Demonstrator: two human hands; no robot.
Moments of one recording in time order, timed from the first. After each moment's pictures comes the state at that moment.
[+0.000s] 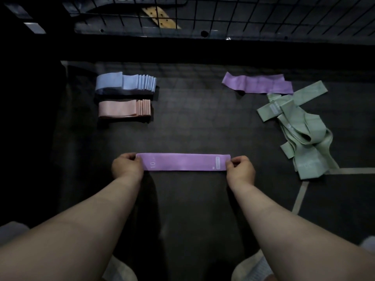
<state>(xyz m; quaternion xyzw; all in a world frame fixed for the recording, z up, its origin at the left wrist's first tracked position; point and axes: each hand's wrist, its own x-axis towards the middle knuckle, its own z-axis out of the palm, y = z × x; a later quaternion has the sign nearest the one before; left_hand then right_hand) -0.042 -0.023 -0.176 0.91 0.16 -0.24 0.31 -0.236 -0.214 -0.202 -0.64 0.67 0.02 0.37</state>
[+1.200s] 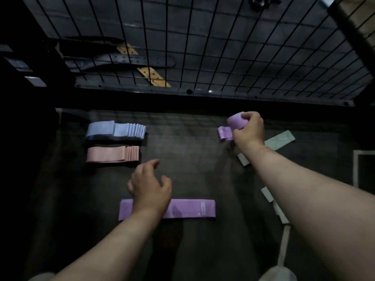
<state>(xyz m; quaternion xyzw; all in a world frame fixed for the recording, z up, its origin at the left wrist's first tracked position) -0.061 -0.109 -0.105 0.91 -0.13 -0.19 0.35 -0.121 -0.383 -0.085 -0.77 0.53 -0.17 0.31</state>
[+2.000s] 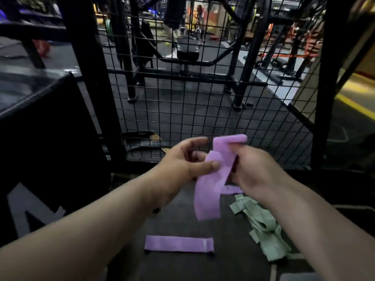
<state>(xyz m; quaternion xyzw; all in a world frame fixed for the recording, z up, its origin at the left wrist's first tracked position) -0.109 -0.053 0.262 0.53 -0.27 -0.43 0.68 -0.213 -0.189 0.267 -0.51 0.33 -0.15 0.78</state>
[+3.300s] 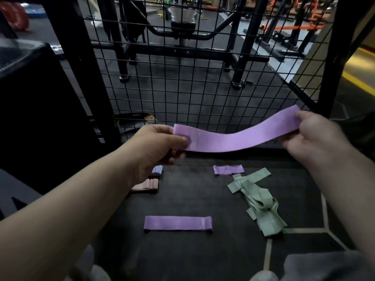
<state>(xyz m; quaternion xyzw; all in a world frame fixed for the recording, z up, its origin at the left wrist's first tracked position) -0.080 -0.047 0.256 0.67 -0.17 -0.39 0.61 -0.242 -0.276 0.280 -0.37 0.47 -0.41 0.69</state>
